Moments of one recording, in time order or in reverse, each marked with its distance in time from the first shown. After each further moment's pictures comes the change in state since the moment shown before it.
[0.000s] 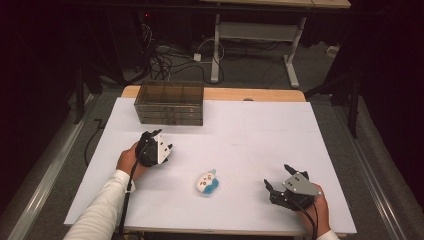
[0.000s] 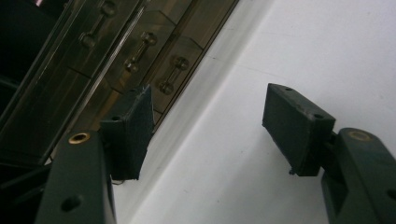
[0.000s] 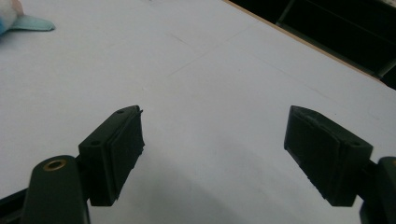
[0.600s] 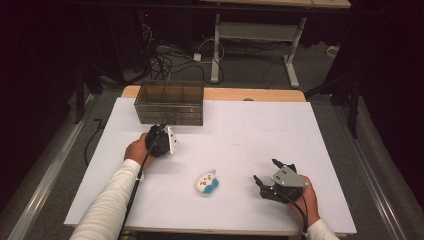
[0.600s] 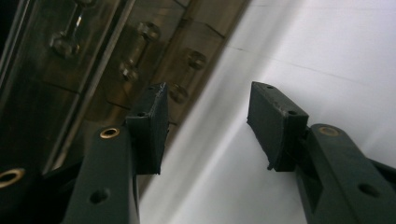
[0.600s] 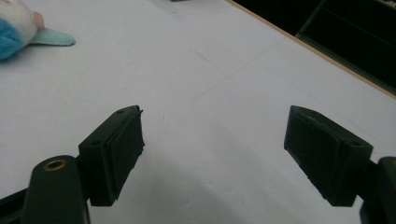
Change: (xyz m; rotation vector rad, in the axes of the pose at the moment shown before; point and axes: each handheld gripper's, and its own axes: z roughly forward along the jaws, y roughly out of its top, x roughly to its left) left arm 0.000 0.015 0.052 0.093 0.136 0.151; right arm 0.008 0.015 0.025 -0.018 0.071 -0.049
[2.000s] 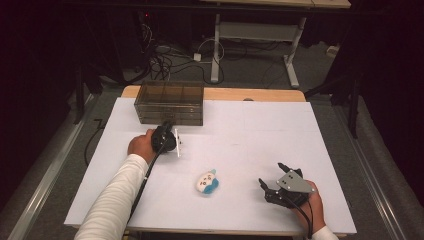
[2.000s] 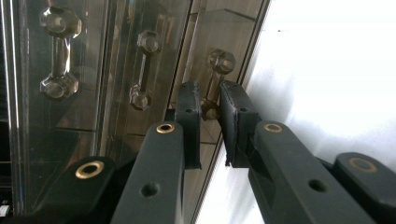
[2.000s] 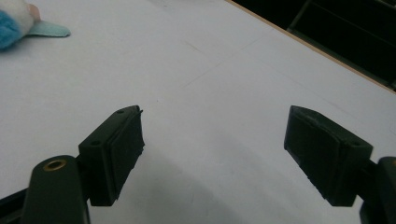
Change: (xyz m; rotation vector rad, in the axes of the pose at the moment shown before) left arm -0.015 -0.004 0.024 0.028 0.193 0.216; right arm -0.001 -0.009 -0.015 0.007 -0.034 0.023
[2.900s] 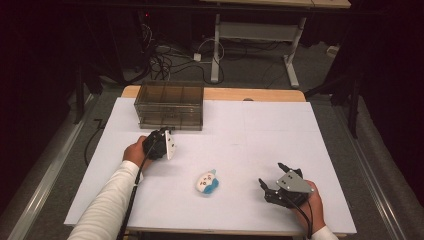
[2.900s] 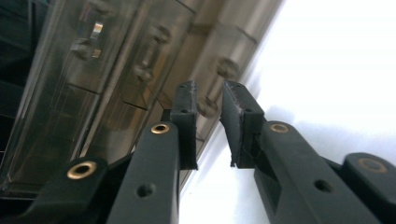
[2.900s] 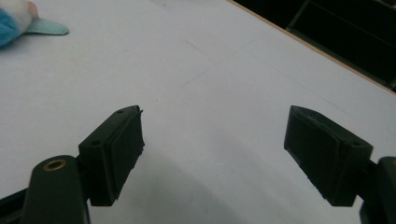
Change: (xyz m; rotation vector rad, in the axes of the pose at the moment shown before) left arm 0.020 -0.015 -0.036 -0.126 -0.165 -0.318; right arm 0.001 0.000 0.000 0.005 -0.005 -0.007
